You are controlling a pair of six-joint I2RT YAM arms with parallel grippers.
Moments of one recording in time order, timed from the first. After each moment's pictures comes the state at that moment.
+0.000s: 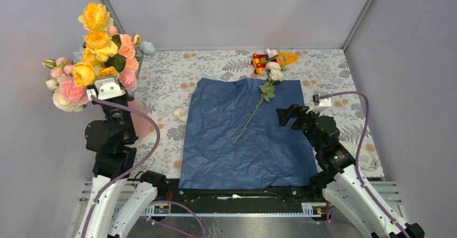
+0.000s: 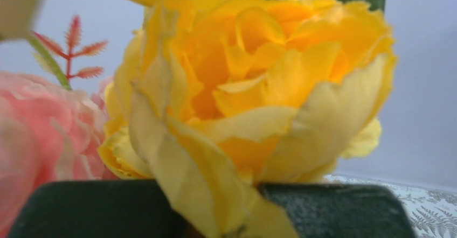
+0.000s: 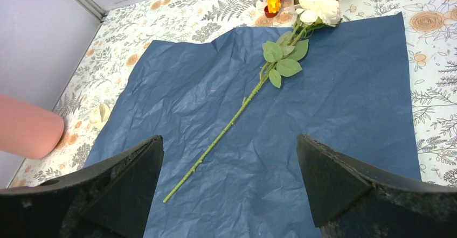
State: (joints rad) left arm -0.28 0.56 0.93 0.12 -0.53 0.37; right arm 0.45 0.56 0.45 -0.07 0.14 0.44
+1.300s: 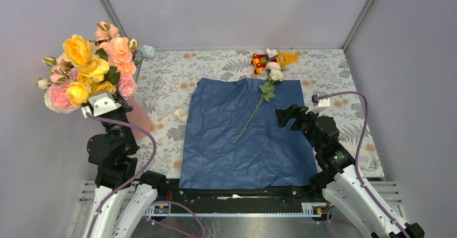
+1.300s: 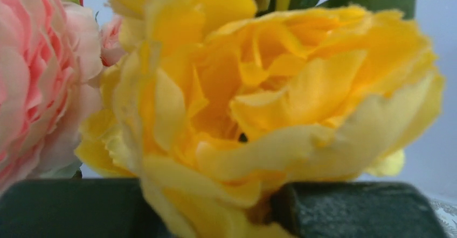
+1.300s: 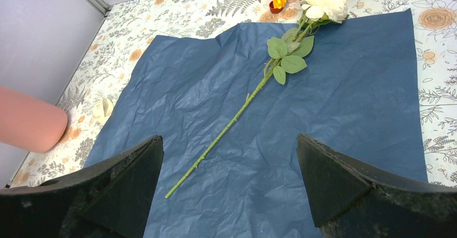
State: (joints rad) left arm -0.28 0.42 0.79 0.14 -0.63 0.31; right arm 0.45 0.56 0.45 -0.07 0.11 0.44
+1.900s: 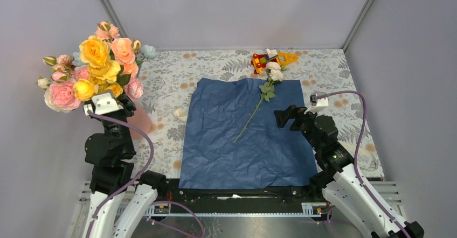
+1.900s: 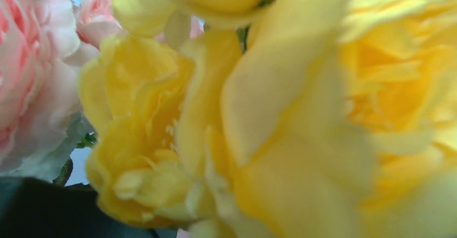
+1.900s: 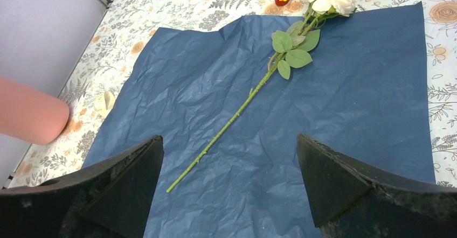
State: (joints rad) left arm -0.28 0.40 0.84 -0.06 -0.59 0.28; right arm 0.45 0.57 0.45 -0.07 0.08 0.44
